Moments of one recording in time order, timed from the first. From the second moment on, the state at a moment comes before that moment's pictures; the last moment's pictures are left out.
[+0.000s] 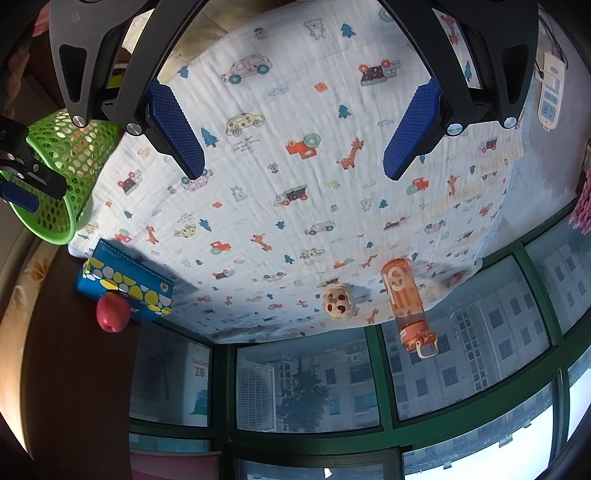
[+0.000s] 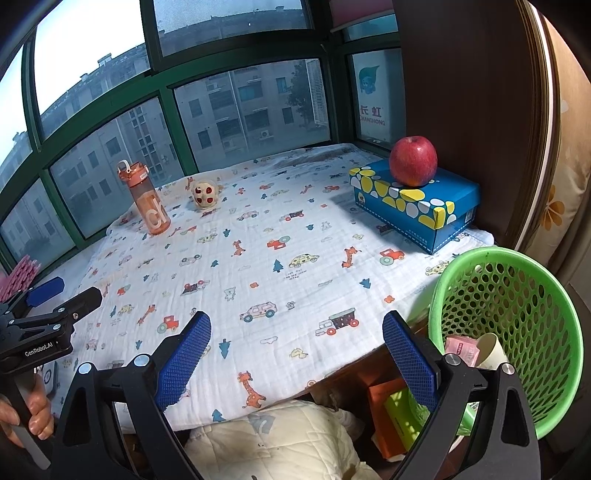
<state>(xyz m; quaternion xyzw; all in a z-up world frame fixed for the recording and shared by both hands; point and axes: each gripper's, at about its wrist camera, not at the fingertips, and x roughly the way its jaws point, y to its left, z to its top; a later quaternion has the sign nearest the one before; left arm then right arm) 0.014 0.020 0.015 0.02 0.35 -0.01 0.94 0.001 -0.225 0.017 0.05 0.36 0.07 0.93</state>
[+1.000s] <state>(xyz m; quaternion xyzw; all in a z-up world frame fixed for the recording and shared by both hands) 0.016 0.019 0.009 0.03 0.35 -0.01 0.93 0.000 -0.225 0.015 0.05 0.36 0.07 0.93</state>
